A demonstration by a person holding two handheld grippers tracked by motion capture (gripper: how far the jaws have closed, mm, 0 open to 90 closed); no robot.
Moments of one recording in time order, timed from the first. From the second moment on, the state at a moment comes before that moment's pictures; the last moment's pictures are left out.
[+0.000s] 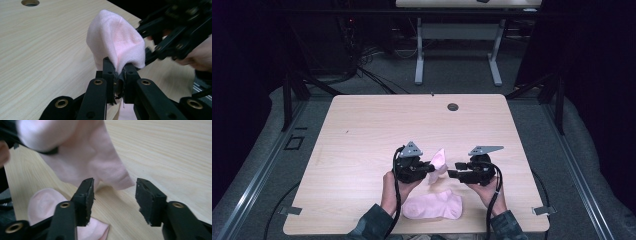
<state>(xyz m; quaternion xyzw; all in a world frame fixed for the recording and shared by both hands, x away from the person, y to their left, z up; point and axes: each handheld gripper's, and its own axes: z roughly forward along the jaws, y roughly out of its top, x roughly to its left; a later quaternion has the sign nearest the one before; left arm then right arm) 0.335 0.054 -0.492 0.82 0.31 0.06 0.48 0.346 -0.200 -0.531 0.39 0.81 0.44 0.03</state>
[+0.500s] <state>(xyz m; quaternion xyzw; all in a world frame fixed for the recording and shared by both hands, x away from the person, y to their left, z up) 0.336 0.059 -0.484 0.81 0.29 0.02 0.51 0.371 -0.196 -0.551 0.35 0.81 0.47 -0.03</state>
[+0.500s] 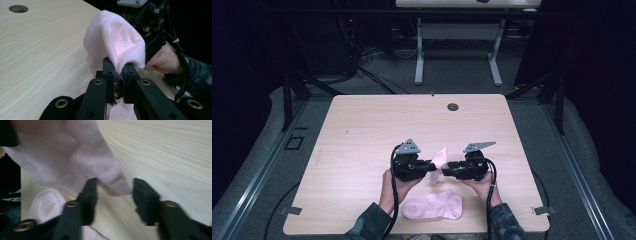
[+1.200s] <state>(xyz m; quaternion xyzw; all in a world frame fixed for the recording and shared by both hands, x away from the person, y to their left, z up) 0.344 0.057 -0.486 0.78 0.34 0.03 0.52 0.320 -0.165 -0.537 0.35 0.82 0.45 0.04</state>
